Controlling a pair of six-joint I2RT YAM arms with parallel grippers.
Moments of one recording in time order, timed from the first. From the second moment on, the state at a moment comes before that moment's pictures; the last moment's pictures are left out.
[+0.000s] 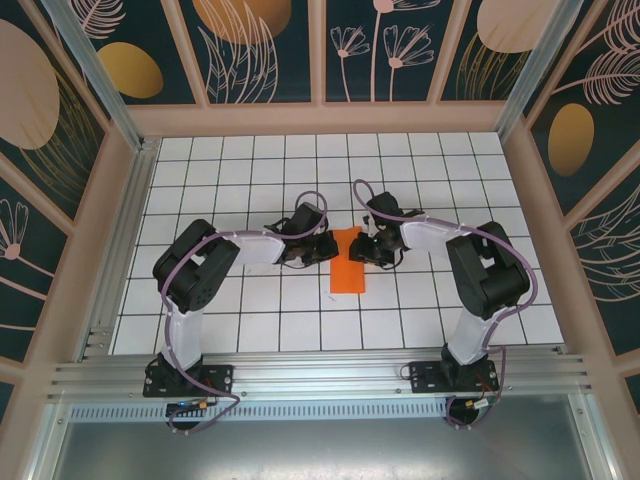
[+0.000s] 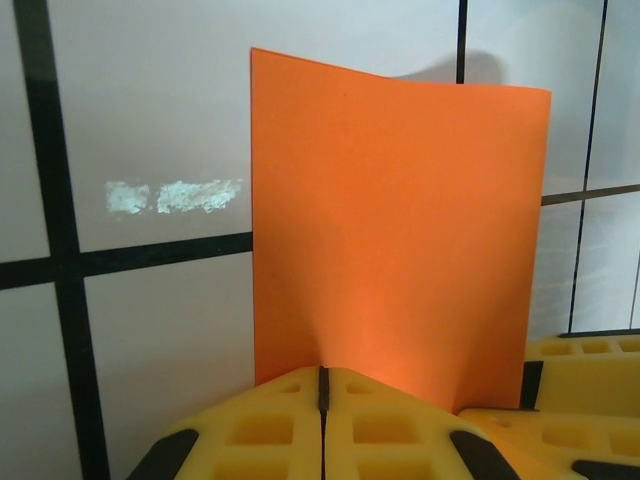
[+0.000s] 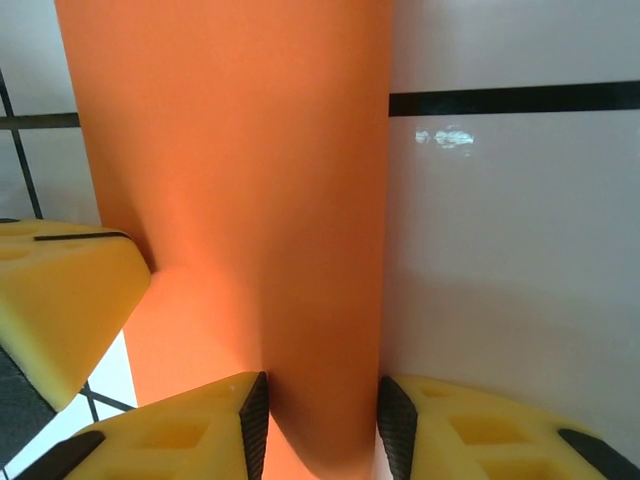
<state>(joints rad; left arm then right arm) -0.71 2.00 1.10 0.00 0.28 -0.91 0.48 1.77 0.99 -0.45 -0.32 0.53</state>
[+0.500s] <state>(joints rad) -0.71 2.00 1.12 -0.04 0.26 -0.89 0.48 1.70 0.98 -0.31 -0.31 0.58</state>
